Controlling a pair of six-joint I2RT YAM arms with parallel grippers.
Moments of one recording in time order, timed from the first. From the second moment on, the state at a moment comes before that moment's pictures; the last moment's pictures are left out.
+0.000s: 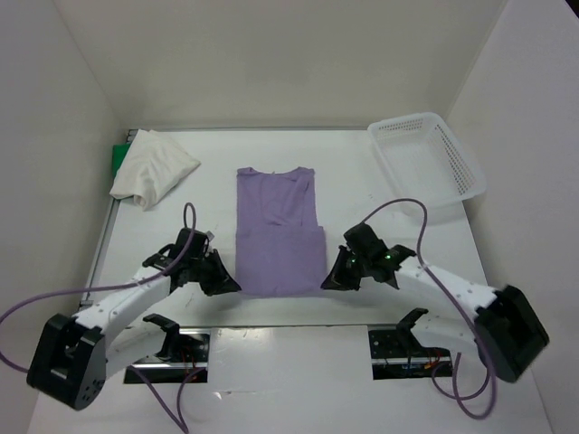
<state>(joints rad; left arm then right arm) -0.35 1.05 0.42 -0.42 0.40 -0.91 0.62 1.18 0.52 -0.37 -0.26 1.03</state>
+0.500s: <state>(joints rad) -0.15 1.48 1.15 -0.59 0.40 -0.74 0.29 1.57 1.23 -0.57 -0.34 0.80</state>
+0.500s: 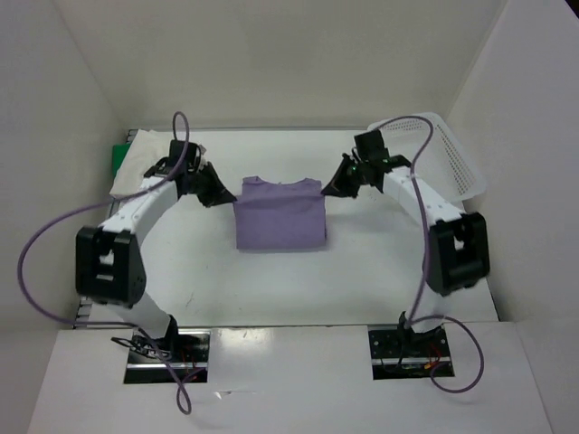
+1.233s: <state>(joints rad) -0.06 2.14 1.68 -0.37 0.32 -0.72 0.23 2.33 1.99 -0.55 -0.27 0.65</state>
